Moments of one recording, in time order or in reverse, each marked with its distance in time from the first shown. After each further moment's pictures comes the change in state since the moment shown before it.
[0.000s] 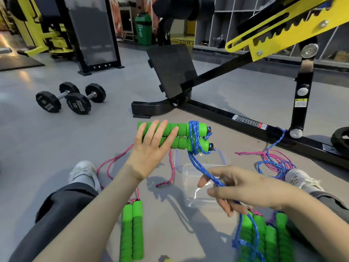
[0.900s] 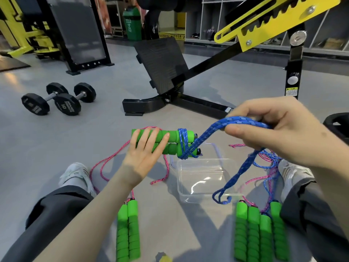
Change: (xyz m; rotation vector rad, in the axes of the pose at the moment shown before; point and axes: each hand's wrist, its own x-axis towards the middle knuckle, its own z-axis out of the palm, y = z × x) left_hand -0.019 0.016 0.006 -0.038 -0.186 0.071; right_hand -0.041 -0.045 -0.043 -0.137 0.495 -0.581
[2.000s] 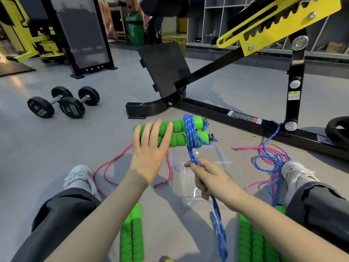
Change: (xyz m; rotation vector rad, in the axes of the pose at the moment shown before) left_hand 0.025 0.005 -0.022 -0.061 0.084 -0.220; right_hand -0.005 0.095 0.108 0.241 0.047 0.669
